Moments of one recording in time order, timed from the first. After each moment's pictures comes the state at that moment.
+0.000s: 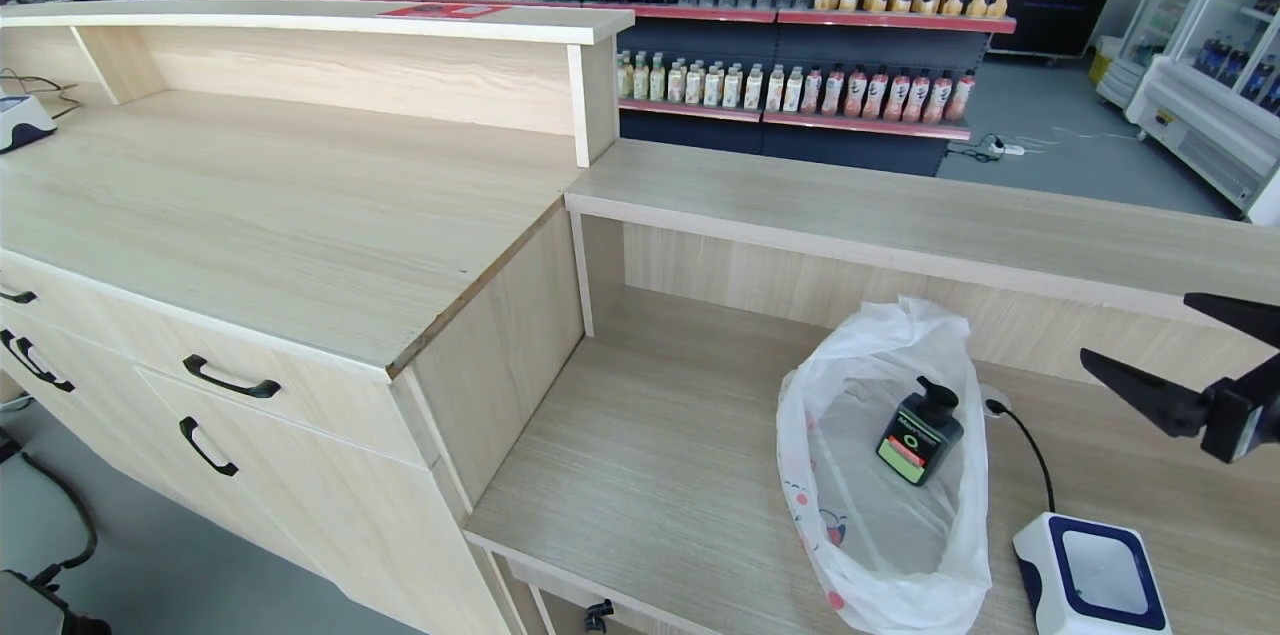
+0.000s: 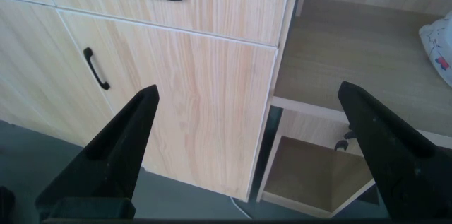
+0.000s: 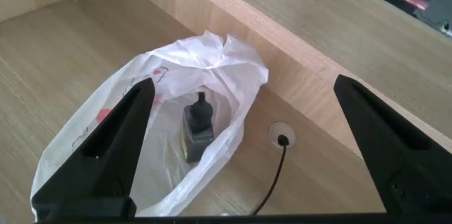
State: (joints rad) left arm -0.01 0.00 0.00 0.00 -0.04 0.00; right arm -0.23 1.25 -0.37 -0.79 0.47 -0.39
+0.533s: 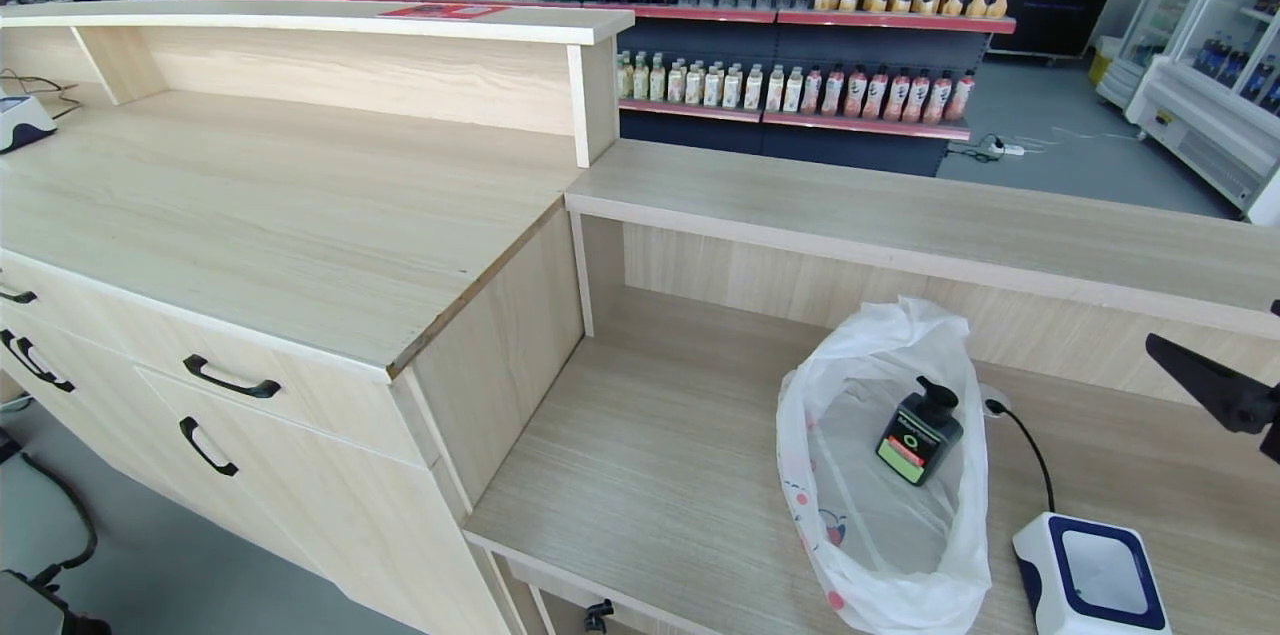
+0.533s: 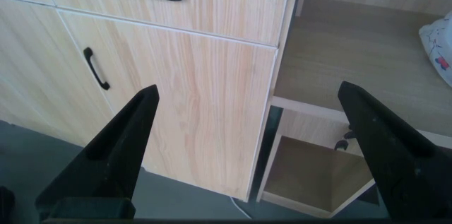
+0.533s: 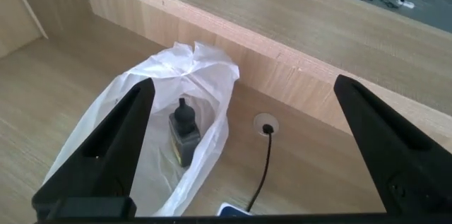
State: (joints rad) left arm -0.01 0.00 0.00 0.00 -0.04 0.00; right arm -0.26 1.12 -0.33 -0.78 0.35 -0.25
